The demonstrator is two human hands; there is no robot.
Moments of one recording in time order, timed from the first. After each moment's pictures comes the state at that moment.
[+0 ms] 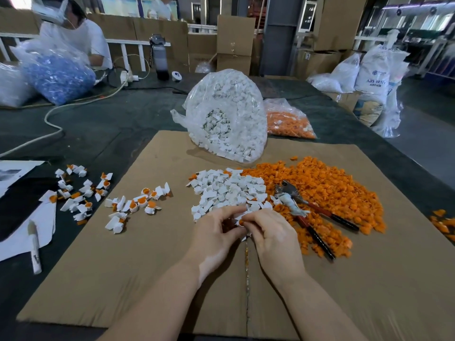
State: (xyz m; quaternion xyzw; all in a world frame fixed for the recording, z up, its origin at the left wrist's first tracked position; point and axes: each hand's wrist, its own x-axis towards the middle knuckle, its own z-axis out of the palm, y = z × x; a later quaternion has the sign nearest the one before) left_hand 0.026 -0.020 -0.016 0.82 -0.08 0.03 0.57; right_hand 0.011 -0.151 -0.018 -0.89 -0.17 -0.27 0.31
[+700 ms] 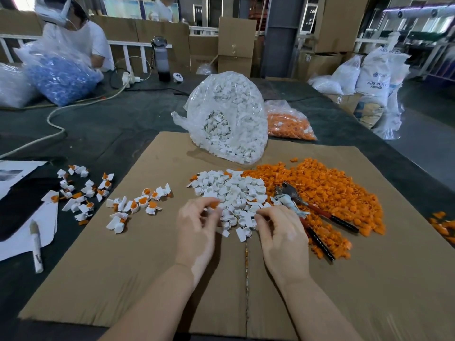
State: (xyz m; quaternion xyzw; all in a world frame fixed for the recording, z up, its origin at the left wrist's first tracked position) left_hand 0.025 -0.009 -0.019 0.80 0.02 0.23 0.56; right_hand 0.012 -0.155 -0.021 -0.88 -0.08 -0.33 0.32
